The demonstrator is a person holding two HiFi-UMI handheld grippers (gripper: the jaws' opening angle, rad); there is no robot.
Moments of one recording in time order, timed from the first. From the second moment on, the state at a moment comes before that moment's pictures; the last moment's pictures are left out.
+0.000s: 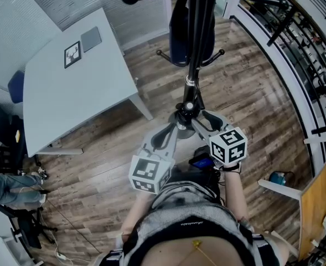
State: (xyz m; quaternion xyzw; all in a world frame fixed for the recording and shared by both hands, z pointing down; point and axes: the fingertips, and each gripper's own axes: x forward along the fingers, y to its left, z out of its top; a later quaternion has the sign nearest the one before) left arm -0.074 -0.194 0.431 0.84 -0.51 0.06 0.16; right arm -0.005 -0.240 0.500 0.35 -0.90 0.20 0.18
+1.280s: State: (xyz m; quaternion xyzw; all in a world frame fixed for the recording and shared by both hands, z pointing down) left arm -0.044 -0.198 0.442 0.86 -0.48 0.06 0.17; right arm 0.006 -0.224 0.476 0.37 -0.90 0.15 0.17
